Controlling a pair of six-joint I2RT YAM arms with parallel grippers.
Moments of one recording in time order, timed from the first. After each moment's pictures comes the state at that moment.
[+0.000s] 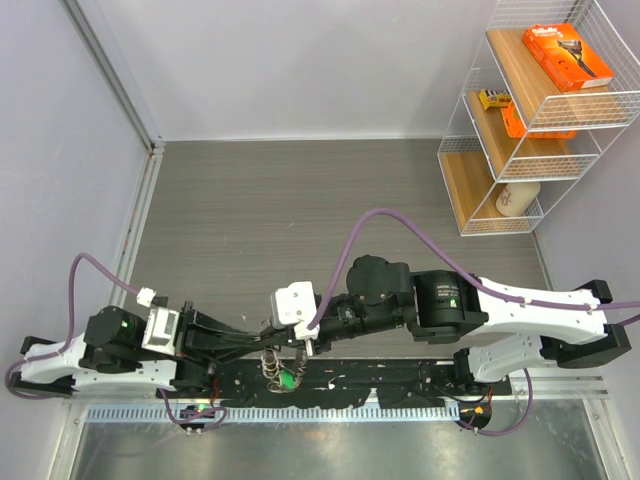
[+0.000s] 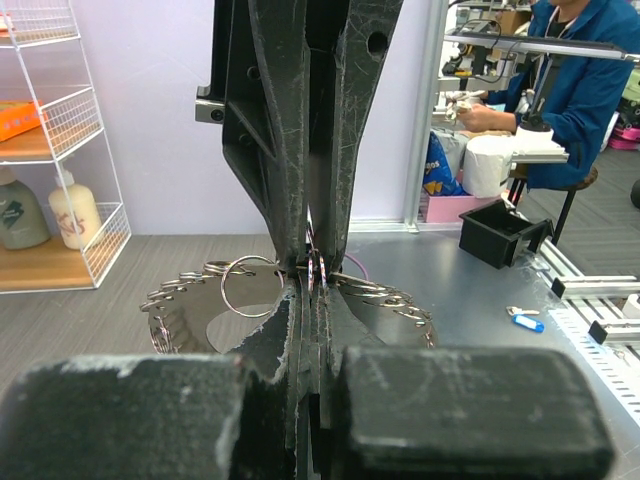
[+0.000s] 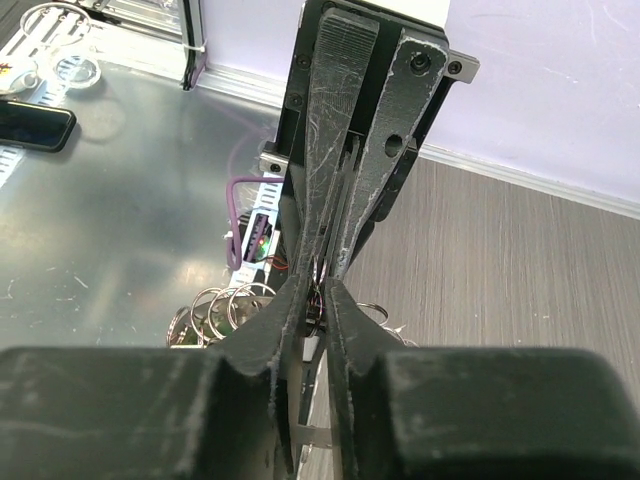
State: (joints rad) left arm -1.55 0.19 0.66 -0.14 0.05 -0.03; right arm 1.54 1.29 1.55 -0.46 -0.15 -0.23
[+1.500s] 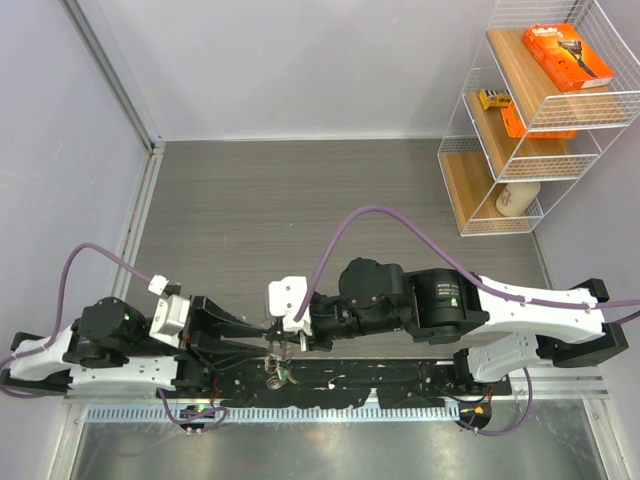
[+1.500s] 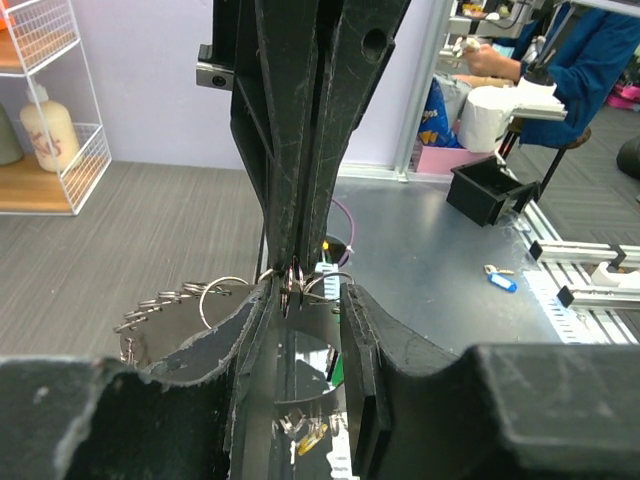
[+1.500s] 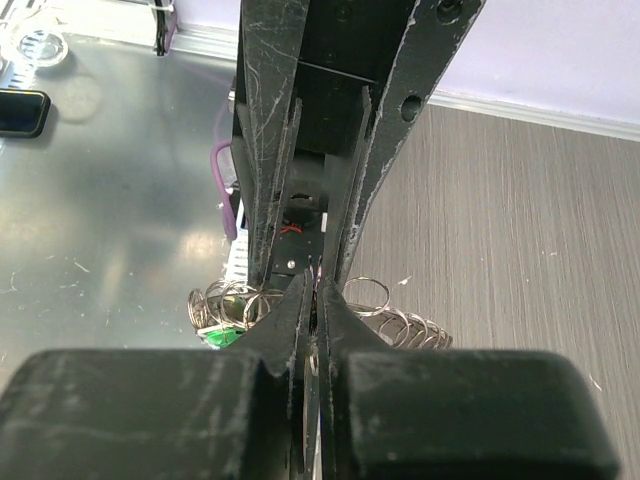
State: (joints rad) left arm -1.55 0.28 0.82 -0.37 0.04 -0.11; right arm 1.55 1.32 1.61 -0.58 -0.05 -0.16
